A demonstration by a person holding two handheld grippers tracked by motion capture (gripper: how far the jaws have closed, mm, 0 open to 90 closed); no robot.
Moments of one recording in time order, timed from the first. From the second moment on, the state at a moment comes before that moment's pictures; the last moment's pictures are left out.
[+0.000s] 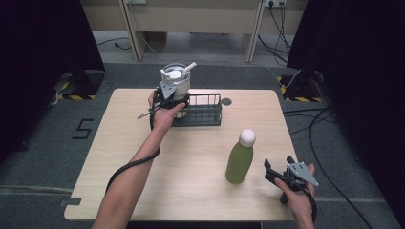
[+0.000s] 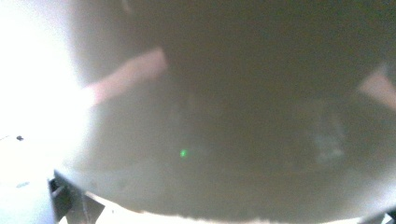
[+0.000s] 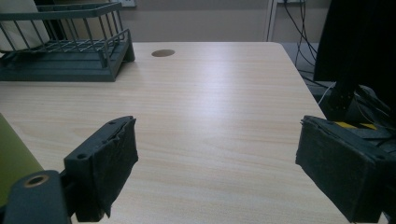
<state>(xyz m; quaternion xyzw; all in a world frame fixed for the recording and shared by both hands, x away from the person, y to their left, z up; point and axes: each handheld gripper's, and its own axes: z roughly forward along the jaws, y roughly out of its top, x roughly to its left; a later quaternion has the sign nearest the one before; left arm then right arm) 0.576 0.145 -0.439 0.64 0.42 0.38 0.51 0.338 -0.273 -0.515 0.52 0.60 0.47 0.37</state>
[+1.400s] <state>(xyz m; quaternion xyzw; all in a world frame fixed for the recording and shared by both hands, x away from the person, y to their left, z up) 0.567 0.150 -0.435 0.63 0.41 0.38 0.53 0.338 -0.270 -0.516 0.52 0.61 0.47 0.37</state>
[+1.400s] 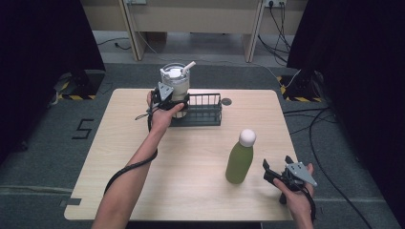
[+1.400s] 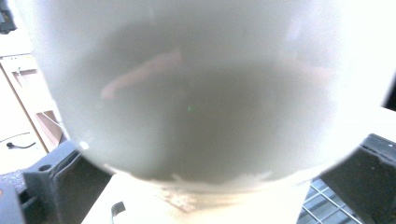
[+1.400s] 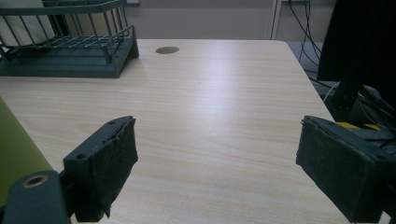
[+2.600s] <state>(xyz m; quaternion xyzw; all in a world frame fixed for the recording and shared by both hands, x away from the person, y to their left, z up) 0.526 0.165 -0.429 0.64 0.38 0.38 0.55 0.336 -0.269 -0.511 0.51 0.61 0.47 0.38</state>
